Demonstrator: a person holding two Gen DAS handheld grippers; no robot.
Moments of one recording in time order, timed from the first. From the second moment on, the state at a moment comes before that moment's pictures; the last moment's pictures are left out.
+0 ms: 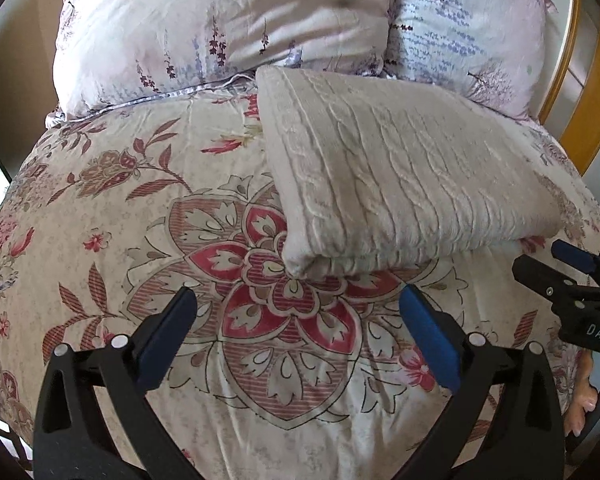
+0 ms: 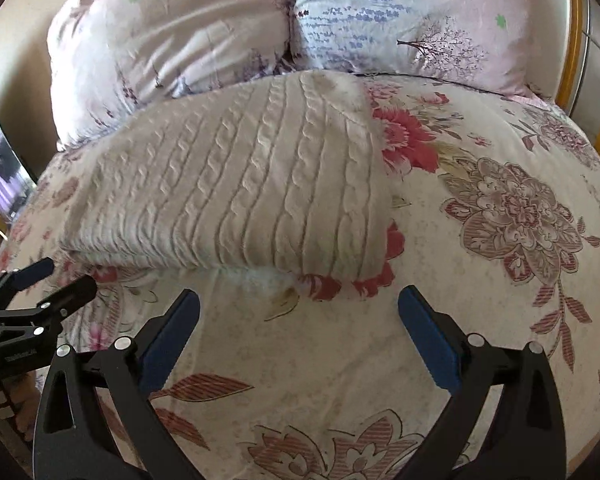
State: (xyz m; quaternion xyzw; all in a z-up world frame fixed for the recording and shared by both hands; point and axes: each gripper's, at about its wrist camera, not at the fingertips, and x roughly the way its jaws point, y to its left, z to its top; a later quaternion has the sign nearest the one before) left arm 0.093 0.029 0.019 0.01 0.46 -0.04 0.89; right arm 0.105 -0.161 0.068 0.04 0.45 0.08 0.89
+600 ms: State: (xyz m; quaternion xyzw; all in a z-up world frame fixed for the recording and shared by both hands) left arm 0.102 0.023 0.011 0.03 0.47 -0.02 0.88; right arm 0.108 -0.153 0.061 0.00 0.46 0.05 0.88
